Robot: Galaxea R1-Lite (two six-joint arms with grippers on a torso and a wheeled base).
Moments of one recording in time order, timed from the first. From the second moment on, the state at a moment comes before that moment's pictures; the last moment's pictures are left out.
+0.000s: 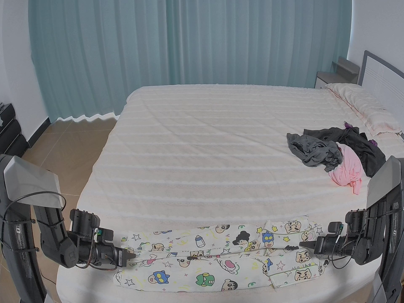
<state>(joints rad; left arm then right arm) -0.10 2.26 -0.28 -1.01 -0.38 -0.05 -0.07 2.48 -0.14 -1.55 0.61 0.24</state>
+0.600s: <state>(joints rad) 0.00 2.24 -0.26 -1.01 -0.56 -0.10 -0.10 2.45 -0.13 -1.55 0.58 0.33</state>
